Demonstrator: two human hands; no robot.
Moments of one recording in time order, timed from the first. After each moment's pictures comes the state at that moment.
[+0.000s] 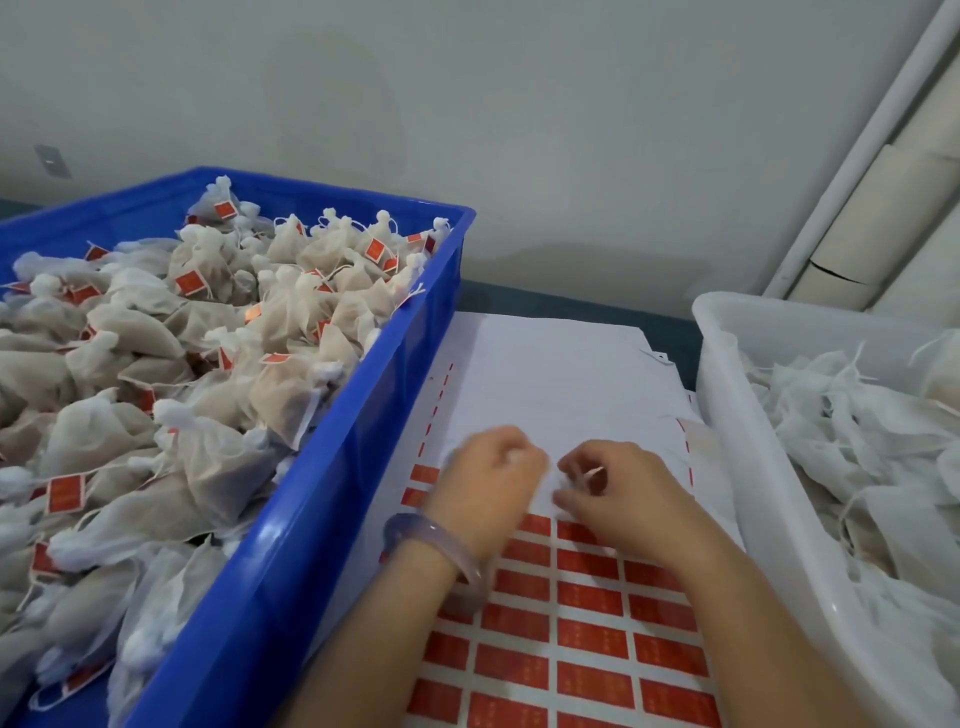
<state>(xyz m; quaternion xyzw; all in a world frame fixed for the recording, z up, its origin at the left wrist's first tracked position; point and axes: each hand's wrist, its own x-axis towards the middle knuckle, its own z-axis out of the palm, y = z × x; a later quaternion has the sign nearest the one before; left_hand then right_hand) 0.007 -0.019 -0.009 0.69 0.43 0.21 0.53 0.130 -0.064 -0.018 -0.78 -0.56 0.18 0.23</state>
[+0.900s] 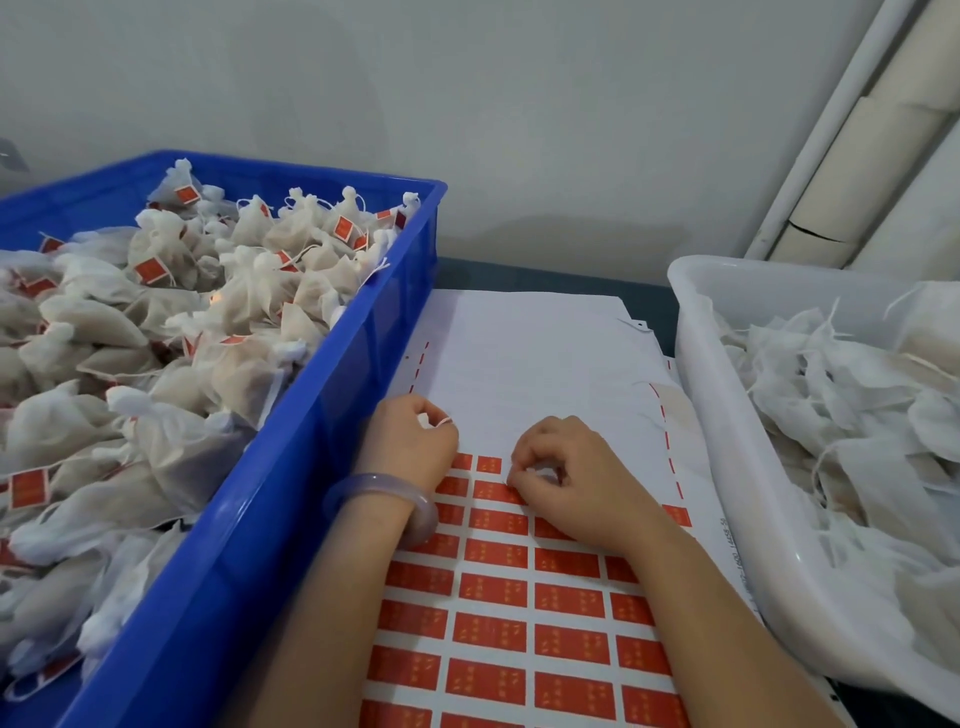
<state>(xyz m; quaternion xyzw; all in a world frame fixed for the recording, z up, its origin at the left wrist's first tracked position) -0.027 0.012 -0.017 0.66 0.57 0.26 0.42 0.115 -0.067 -0.033 -0.71 -0.63 0.19 0.25</state>
